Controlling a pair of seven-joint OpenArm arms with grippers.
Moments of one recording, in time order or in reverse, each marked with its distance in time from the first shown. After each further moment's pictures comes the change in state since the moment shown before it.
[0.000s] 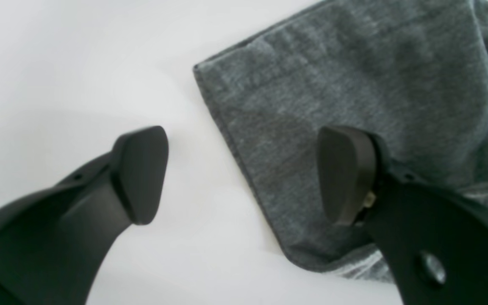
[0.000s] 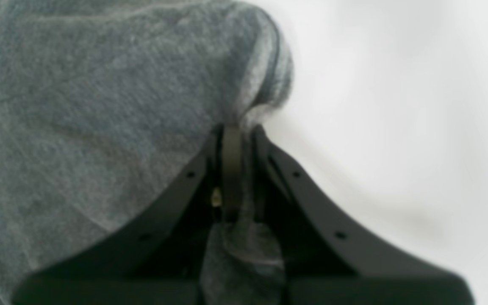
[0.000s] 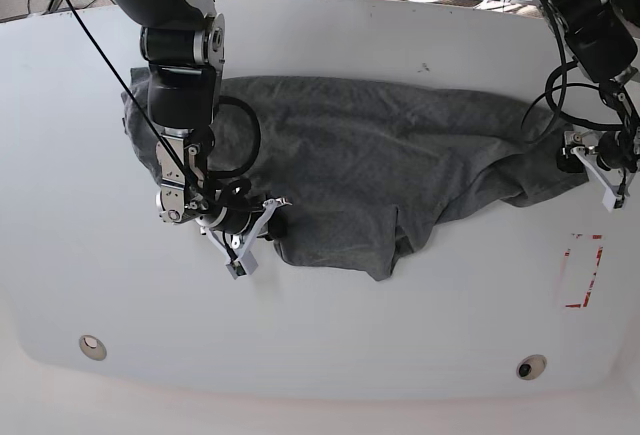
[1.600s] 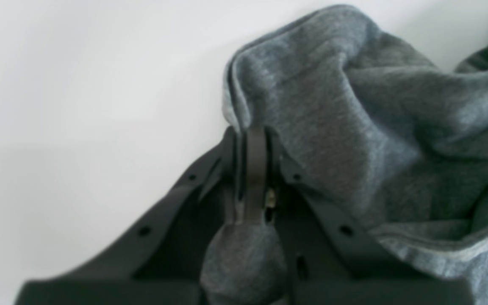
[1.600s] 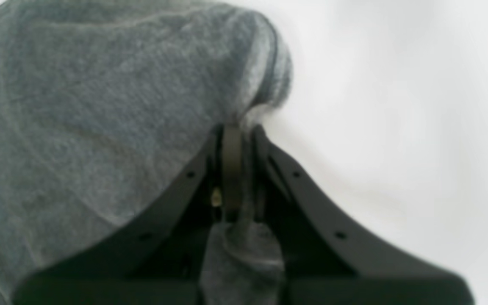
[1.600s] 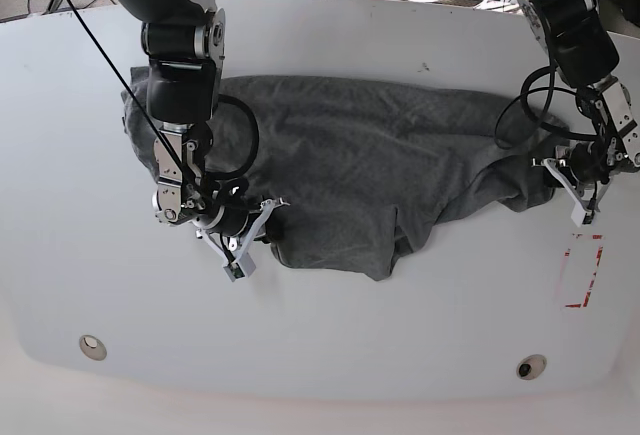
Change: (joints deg) left arm -0.6 4.0 6.1 1.4 -1.5 0.2 -2.0; right arm -2.1 0.0 0.0 7.3 0.2 0.0 -3.3
